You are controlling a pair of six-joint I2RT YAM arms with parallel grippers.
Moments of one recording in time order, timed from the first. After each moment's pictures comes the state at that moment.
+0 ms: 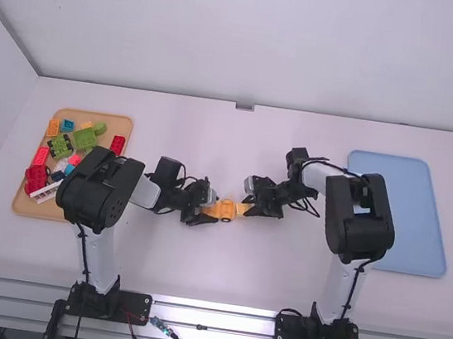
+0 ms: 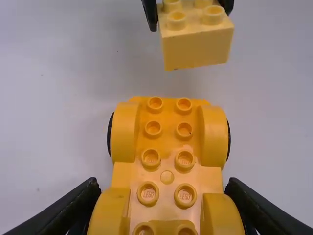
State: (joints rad) left arm -0.19 1.99 0.67 0.33 0.94 0.93; right arm 0.23 2.07 1.18 -0.79 -0.95 -1.60
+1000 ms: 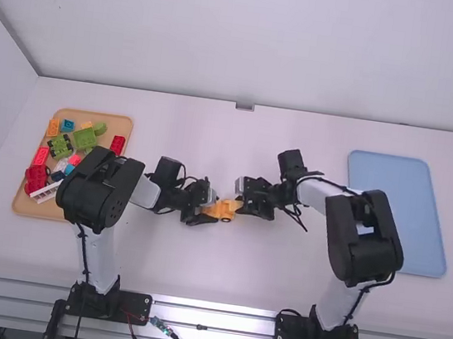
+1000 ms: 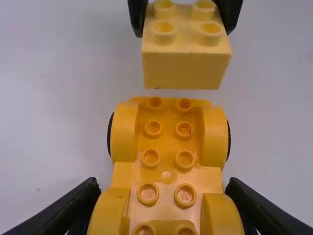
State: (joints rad) left arm -0.19 1.99 0.67 0.33 0.94 0.93; right arm 0.32 1.90 0.99 -0.41 -0.89 -1.28
